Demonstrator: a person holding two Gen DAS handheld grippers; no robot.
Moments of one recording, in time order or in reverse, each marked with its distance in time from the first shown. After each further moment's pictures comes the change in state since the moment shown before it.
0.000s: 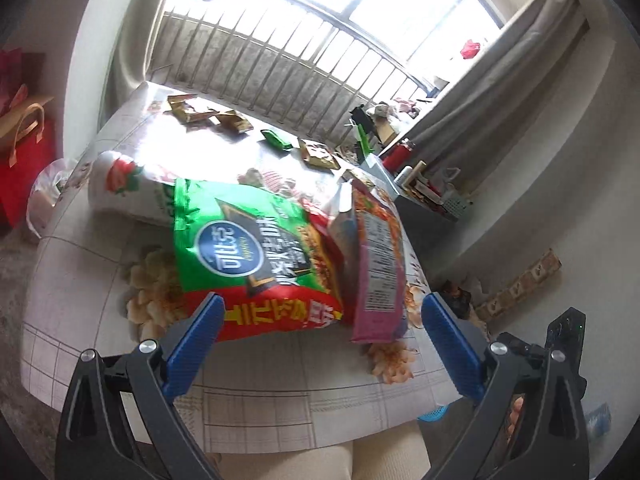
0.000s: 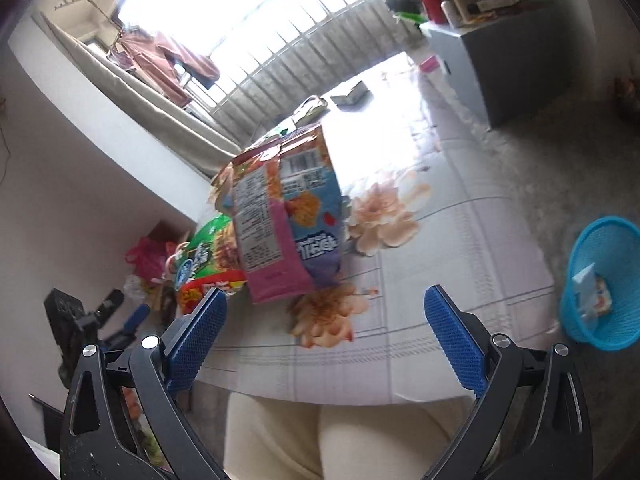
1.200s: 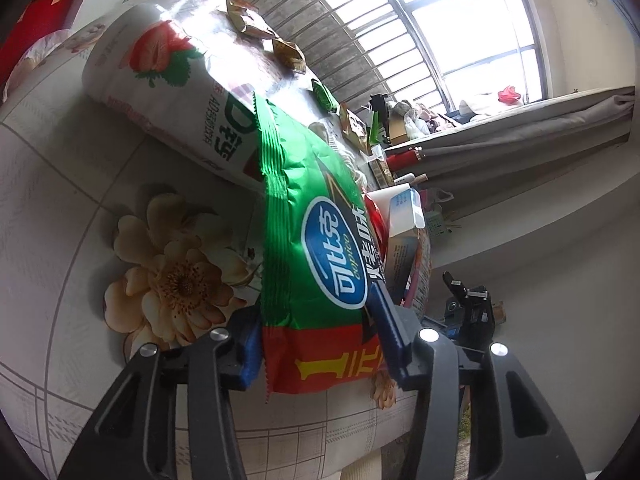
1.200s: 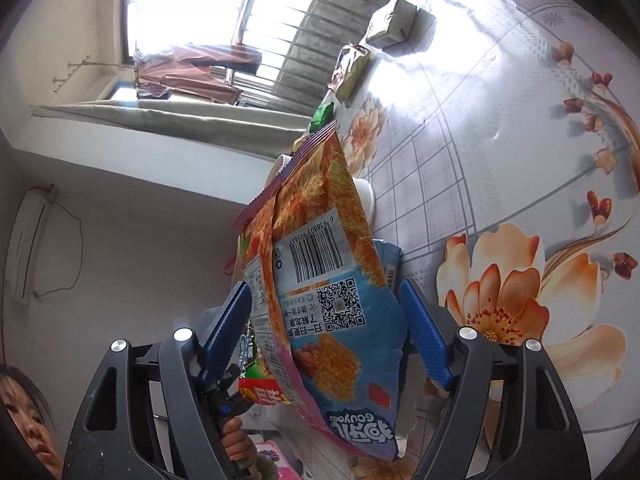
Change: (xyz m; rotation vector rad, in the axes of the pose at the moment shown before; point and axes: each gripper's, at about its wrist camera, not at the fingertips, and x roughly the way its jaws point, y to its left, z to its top) left arm 0.062 0.095 0.003 -0.353 0.133 -0.199; right arm 0.148 -0.018 0.096 0.228 0.219 0.451
